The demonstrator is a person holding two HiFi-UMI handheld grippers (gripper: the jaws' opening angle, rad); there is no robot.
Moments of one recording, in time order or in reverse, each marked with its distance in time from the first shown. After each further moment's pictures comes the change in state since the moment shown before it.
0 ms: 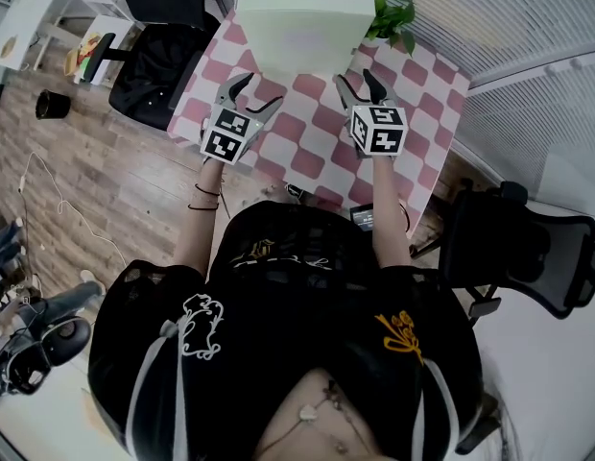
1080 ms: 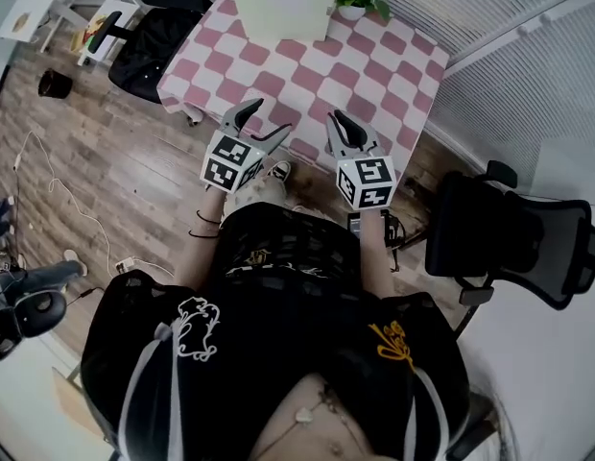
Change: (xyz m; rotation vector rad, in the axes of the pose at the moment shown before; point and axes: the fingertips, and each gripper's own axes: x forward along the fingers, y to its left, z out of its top) left arm -0.091 -0.206 -0.012 -0.130 -0.078 -0.060; right arm -0.218 0.079 -0.071 -0.032 -0.067 0.157
